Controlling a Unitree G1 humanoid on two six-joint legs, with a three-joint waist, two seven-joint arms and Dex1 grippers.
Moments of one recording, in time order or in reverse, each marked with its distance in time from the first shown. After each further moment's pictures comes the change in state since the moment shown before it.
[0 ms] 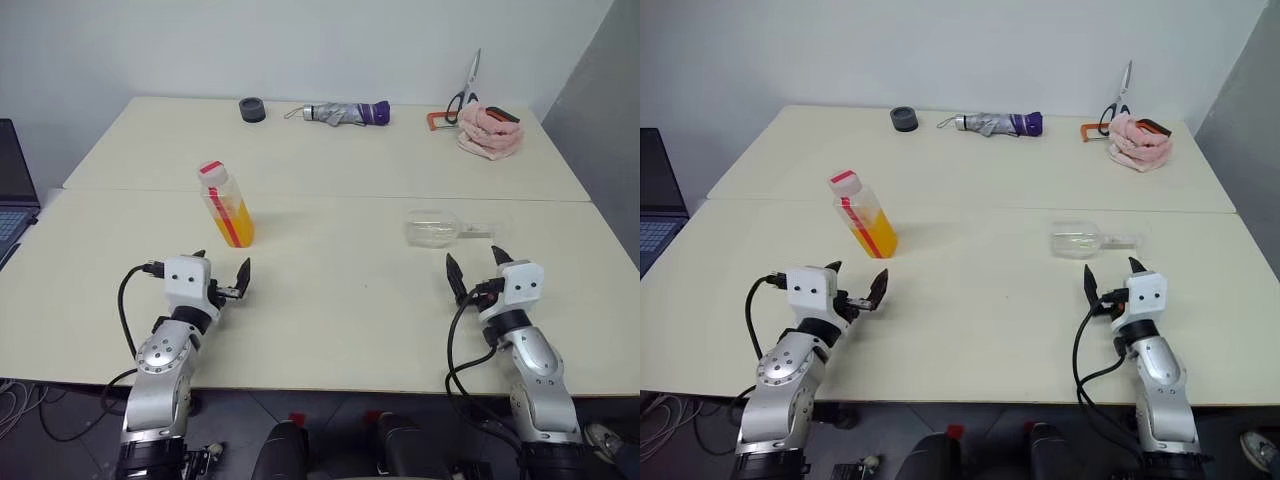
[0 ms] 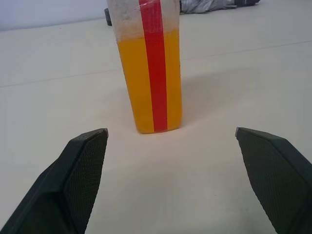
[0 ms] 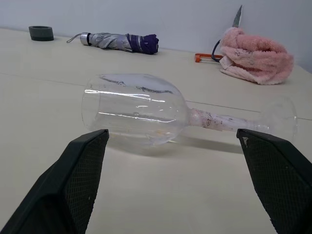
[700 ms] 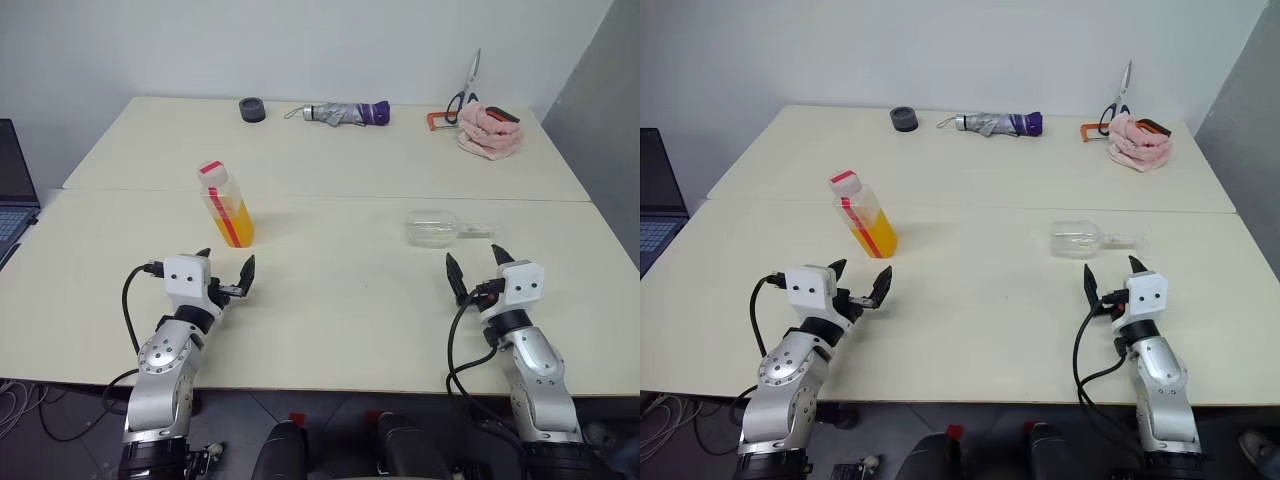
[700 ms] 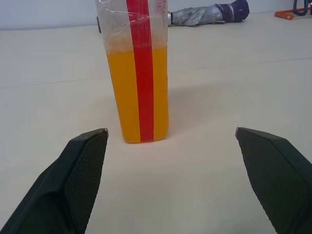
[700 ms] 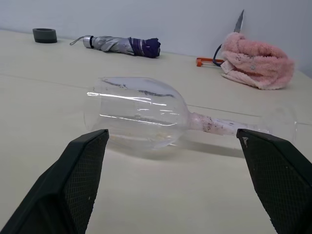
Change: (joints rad) left arm -0.001 -0.003 0.001 -0.005 -0.061 -0.015 -0.028; right arm 0.000 -0.012 0.001 0.011 -0.001 -0.030 0.024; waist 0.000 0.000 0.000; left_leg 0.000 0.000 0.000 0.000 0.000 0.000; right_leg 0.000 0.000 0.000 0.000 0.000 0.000
